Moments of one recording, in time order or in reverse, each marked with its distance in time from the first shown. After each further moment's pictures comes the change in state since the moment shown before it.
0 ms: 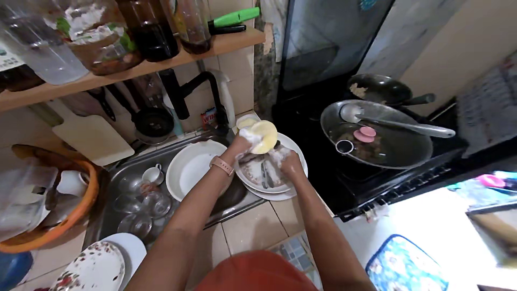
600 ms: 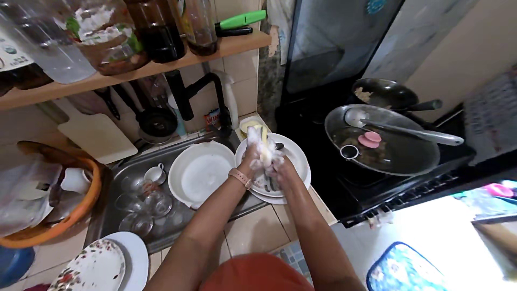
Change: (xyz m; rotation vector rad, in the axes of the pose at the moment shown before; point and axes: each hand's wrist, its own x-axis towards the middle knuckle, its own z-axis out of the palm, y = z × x) left_hand -0.024 0.012 0.040 -0.318 0.071 -0.124; right_hand 0.003 -0.016 0.030 0.888 -0.092 0.241
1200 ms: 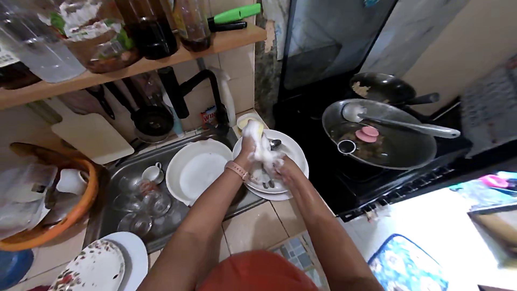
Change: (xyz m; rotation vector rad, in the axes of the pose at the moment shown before) left_hand 0.012 -0.002 -0.002 0.249 0.041 0.116; right_hand -0.005 -0.002 -0.024 -0.241 -0.146 0.018
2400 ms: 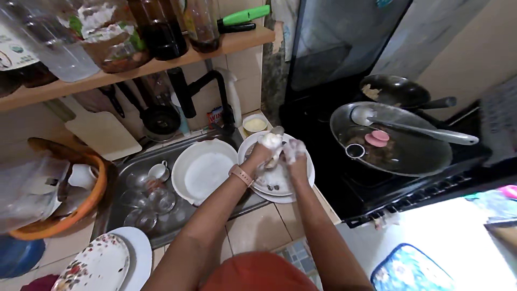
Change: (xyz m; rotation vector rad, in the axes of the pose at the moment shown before) left_hand -0.009 0.017 -0.001 0.127 -0.152 -0.175; right_hand 0.005 0.006 0.001 -0.318 0.413 -0.409
